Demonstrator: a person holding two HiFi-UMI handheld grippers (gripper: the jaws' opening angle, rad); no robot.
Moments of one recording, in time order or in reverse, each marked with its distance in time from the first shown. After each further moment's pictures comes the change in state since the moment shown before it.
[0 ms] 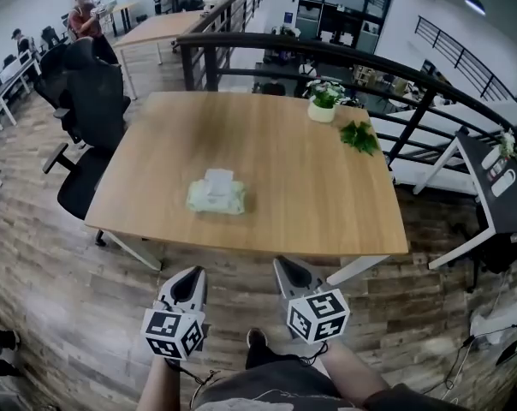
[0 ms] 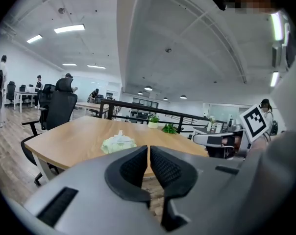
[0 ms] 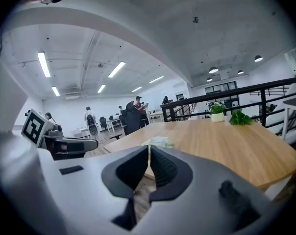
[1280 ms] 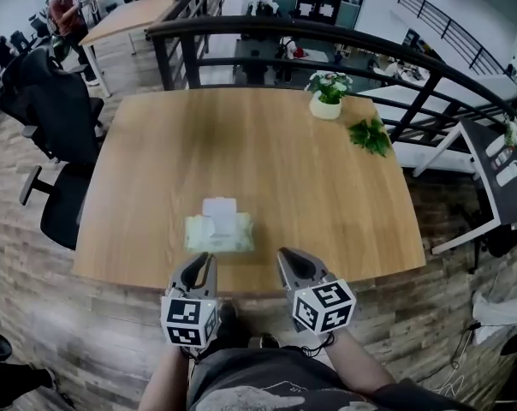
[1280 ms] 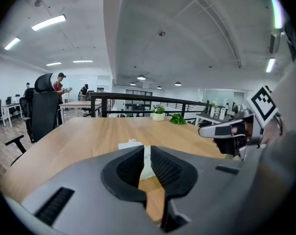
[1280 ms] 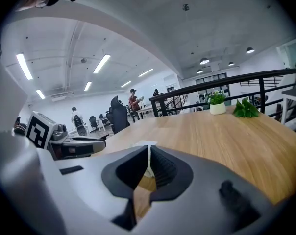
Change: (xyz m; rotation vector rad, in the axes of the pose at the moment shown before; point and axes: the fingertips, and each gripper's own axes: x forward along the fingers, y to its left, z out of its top) left arm 0.181 0.095 0.033 0.129 0.127 -0.042; right arm 0.157 -0.077 0.024 0.096 0.077 -0.088
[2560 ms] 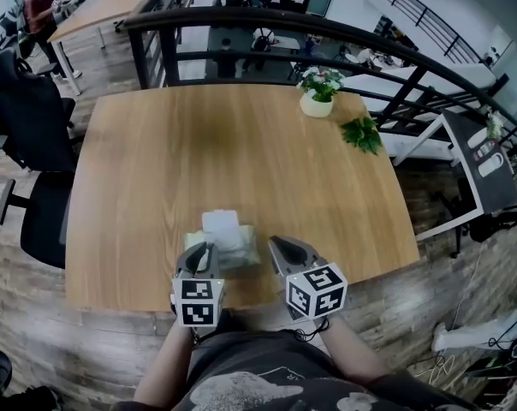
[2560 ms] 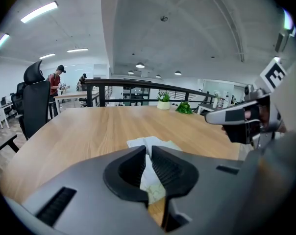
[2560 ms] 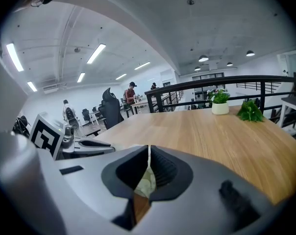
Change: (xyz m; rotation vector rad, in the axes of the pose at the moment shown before) left arm 0.086 0.061 -0.012 0.015 0.144 -0.026; right arm 0.083 -0.004 0.022 -0.021 0.075 -0.076
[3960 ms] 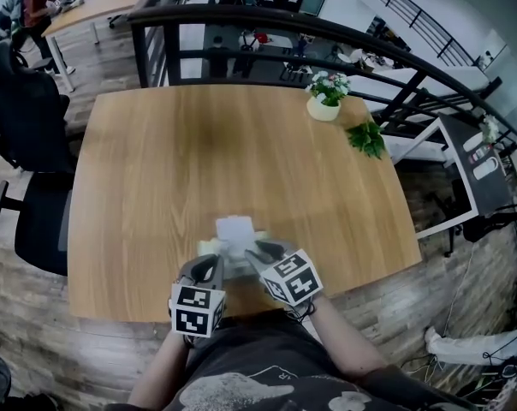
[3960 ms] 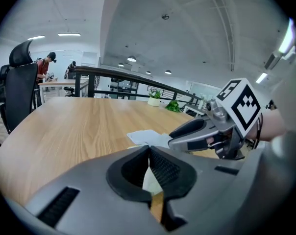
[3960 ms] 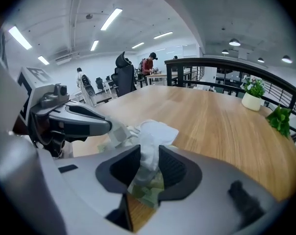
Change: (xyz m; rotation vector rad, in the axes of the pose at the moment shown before) left arm -0.006 0.022 -0.015 -0.029 0.055 -0.205; right arm 0.089 0.047 -0.054 -0.216 0.339 0.113
